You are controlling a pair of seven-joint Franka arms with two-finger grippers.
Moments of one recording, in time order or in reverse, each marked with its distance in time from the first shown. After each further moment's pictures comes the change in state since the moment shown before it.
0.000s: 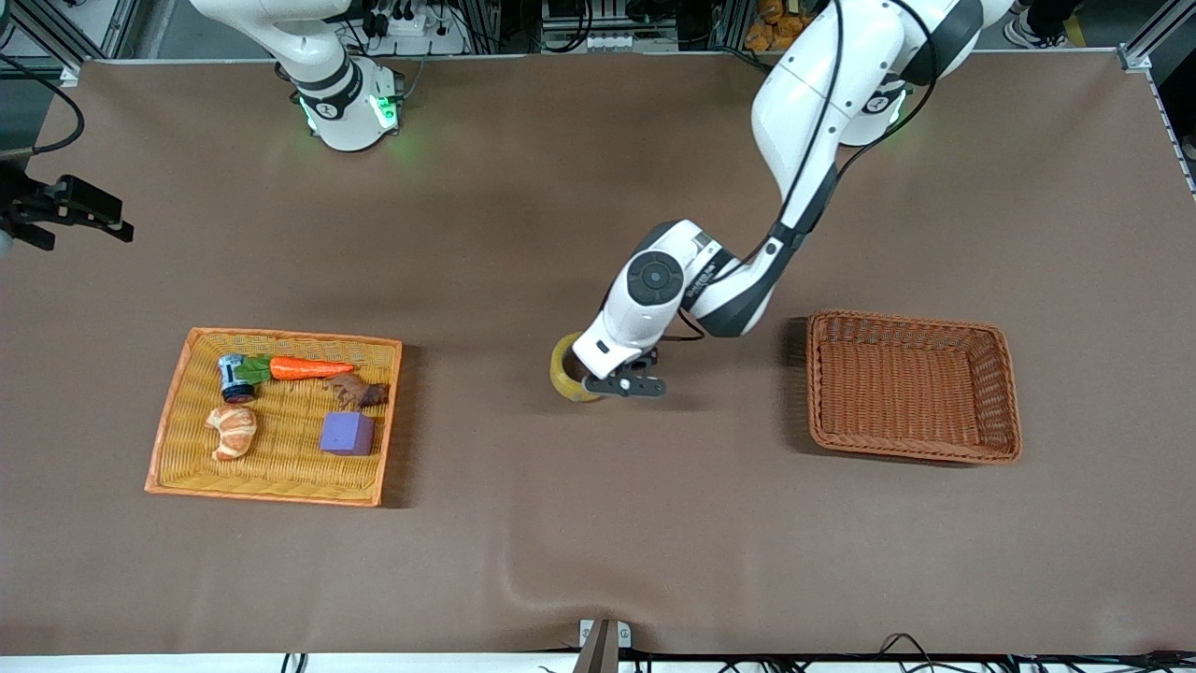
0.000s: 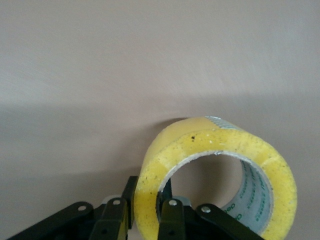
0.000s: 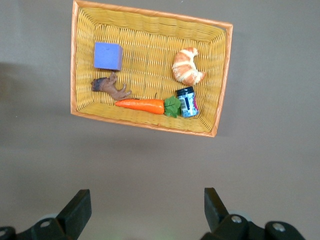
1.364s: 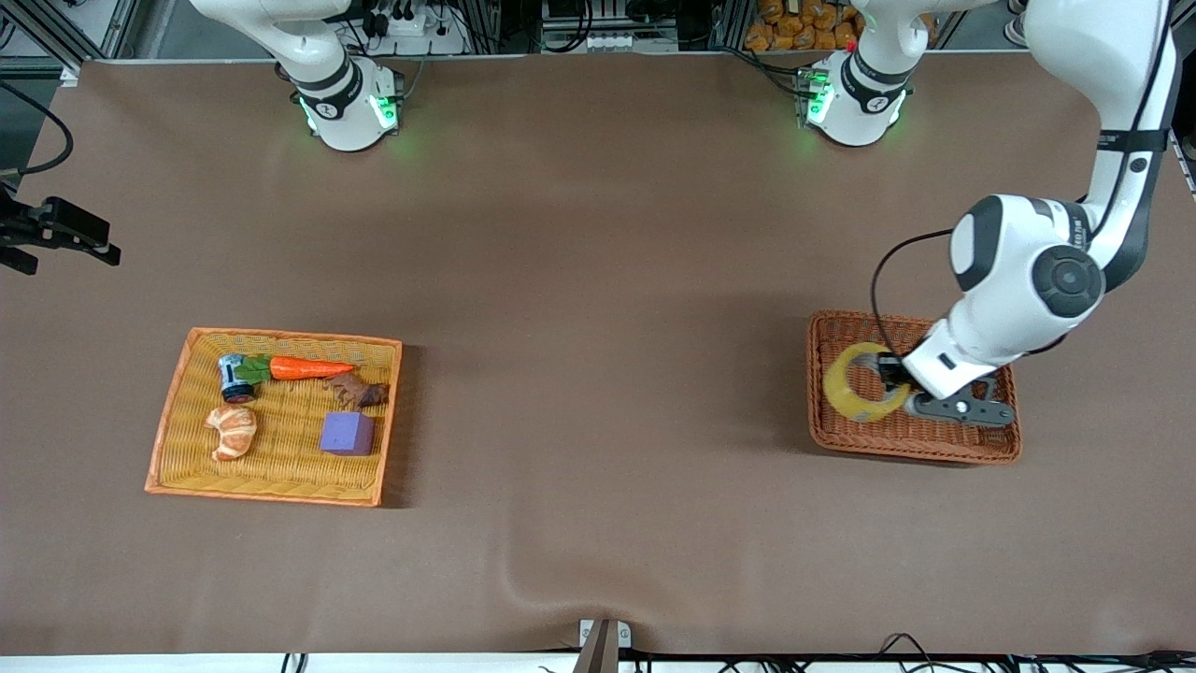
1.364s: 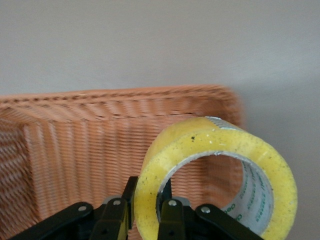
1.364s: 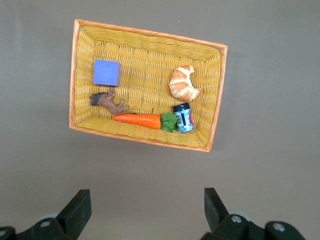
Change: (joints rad) left arm 0.646 -0.488 0.004 -0.546 0.012 0.014 0.769; right arm 0.002 0.073 0.007 0.097 0.000 0.001 -0.009
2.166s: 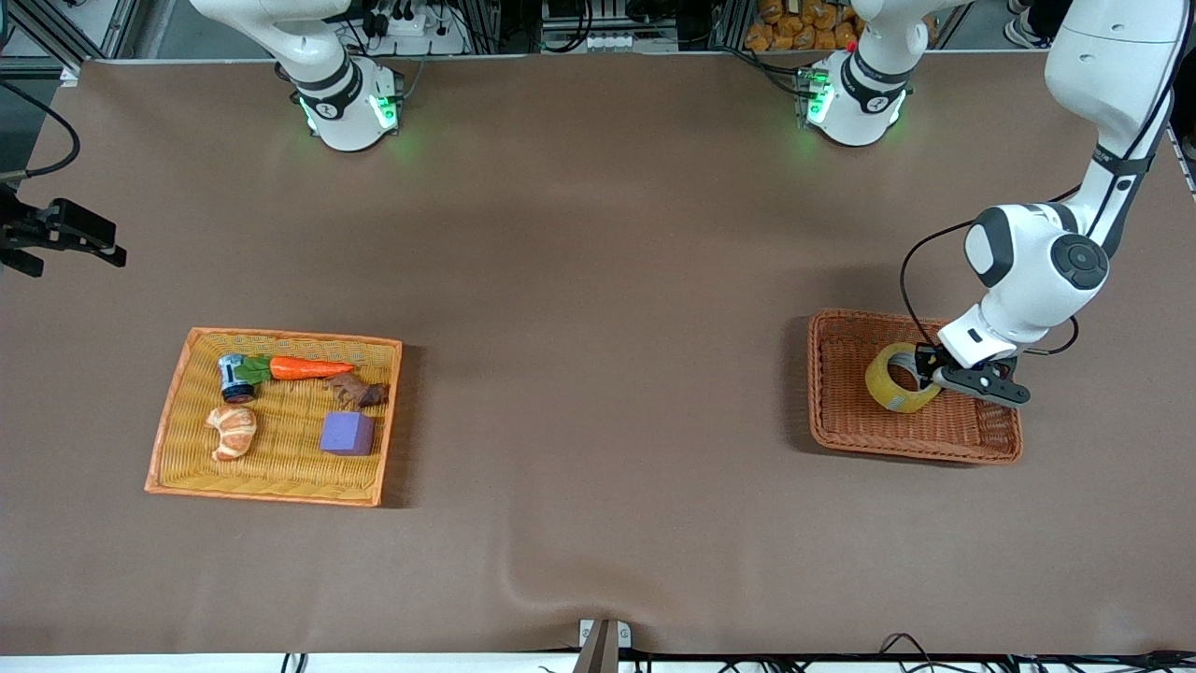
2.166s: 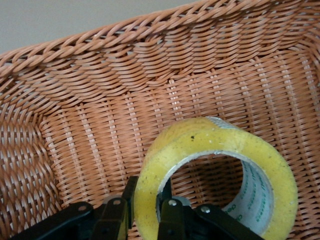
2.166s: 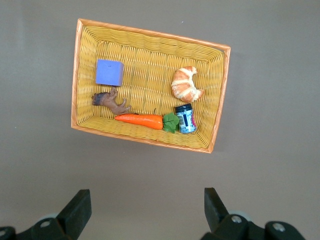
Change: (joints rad) left arm 0.161 0.067 -0.008 -0.233 0.000 0.398 0.328; right arm 0.000 0.008 0.002 0.005 0.000 -0.002 -0.001
